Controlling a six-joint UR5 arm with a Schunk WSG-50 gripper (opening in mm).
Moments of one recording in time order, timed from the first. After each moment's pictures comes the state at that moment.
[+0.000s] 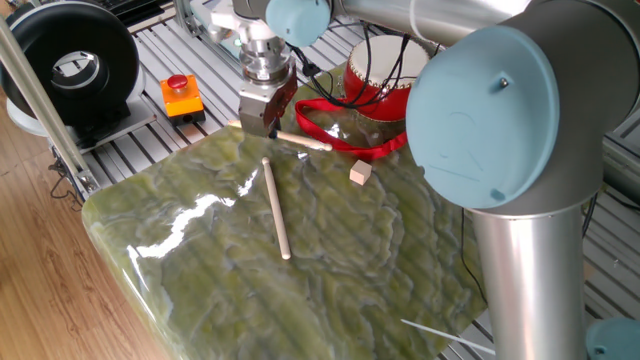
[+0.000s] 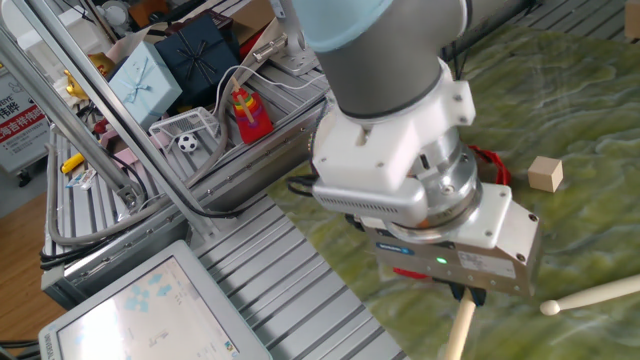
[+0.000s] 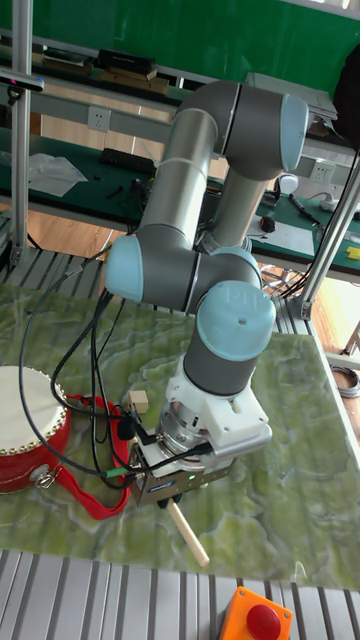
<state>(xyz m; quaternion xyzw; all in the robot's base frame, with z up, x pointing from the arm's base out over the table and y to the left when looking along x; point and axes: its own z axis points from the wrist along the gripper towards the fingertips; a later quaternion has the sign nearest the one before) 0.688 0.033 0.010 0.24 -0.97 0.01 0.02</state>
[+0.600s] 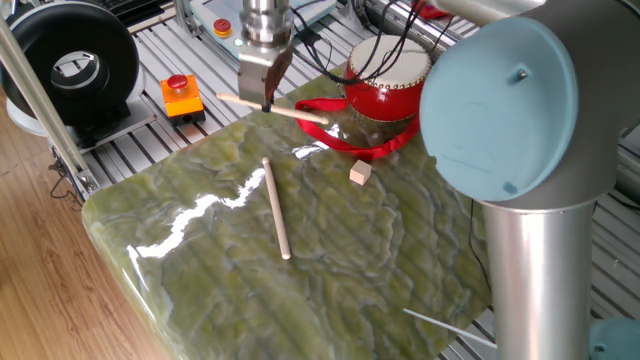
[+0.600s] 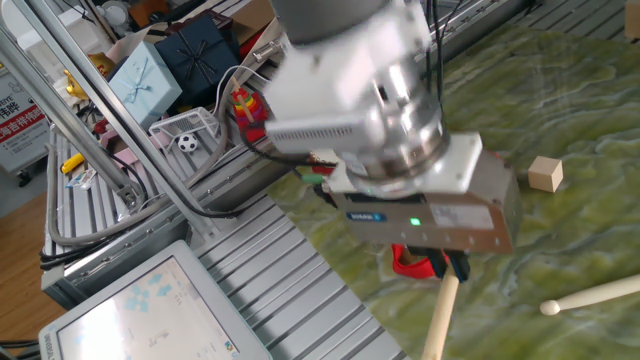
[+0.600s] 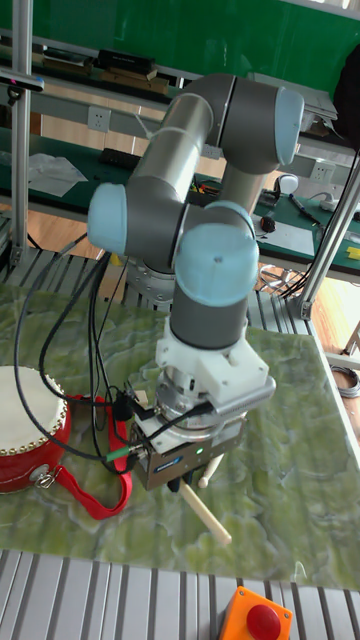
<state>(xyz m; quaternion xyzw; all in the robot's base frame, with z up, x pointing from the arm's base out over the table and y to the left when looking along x) 0.697 0.043 0.073 0.29 -0.96 -0.05 -0.02</state>
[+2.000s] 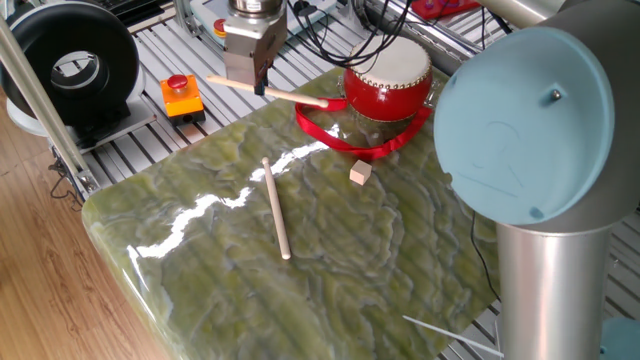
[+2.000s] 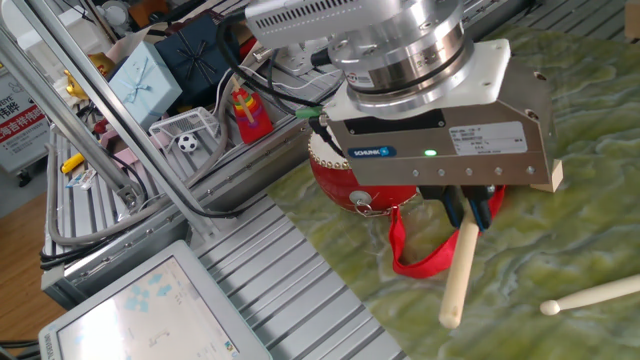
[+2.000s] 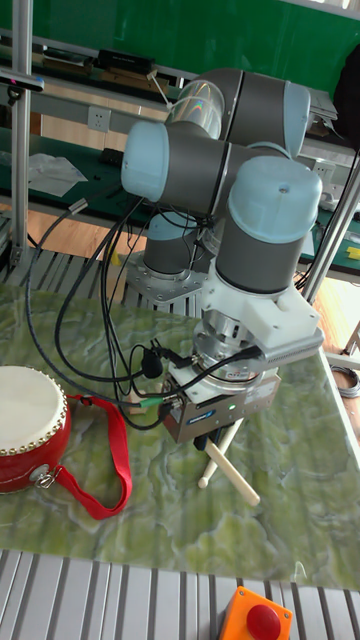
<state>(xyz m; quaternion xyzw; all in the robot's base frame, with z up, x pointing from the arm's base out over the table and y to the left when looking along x) 0.674 0.064 0.132 0.26 -0.96 -0.03 0.01</state>
